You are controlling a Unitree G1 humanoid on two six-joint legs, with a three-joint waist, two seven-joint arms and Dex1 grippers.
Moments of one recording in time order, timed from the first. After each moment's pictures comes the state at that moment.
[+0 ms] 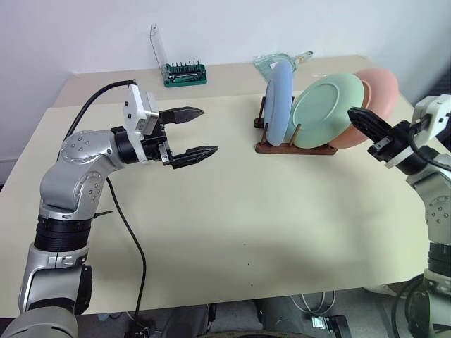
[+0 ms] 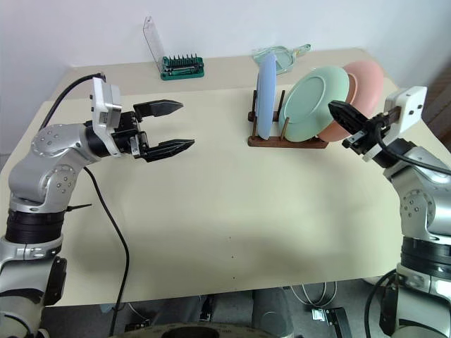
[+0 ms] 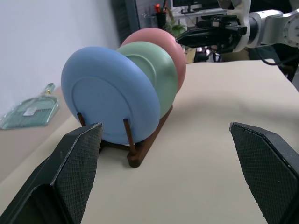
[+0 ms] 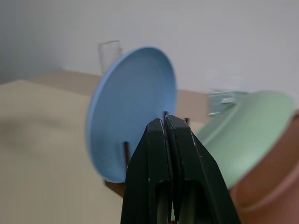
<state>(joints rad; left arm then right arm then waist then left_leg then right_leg) -0.62 0.64 0.04 -0.15 -0.58 0.42 -1.05 -0.32 -0.74 -0.39 -0.06 0.56 0.32 0.73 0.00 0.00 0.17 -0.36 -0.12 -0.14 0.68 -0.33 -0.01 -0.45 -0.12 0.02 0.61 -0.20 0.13</state>
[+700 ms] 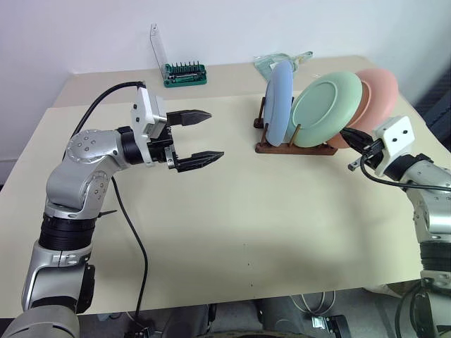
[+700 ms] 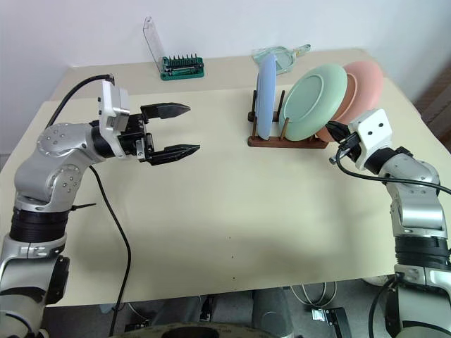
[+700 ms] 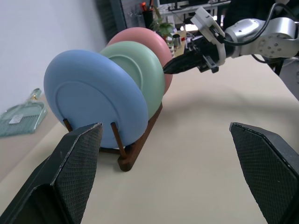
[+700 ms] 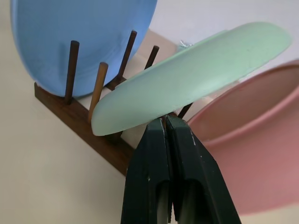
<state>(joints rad) -0.62 0.62 0.02 -0.17 -0.55 0.40 -1.05 -0.39 -0.75 -0.21 0.19 0.22 0.04 0.71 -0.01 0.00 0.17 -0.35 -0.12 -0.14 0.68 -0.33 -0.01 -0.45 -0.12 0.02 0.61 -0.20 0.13</state>
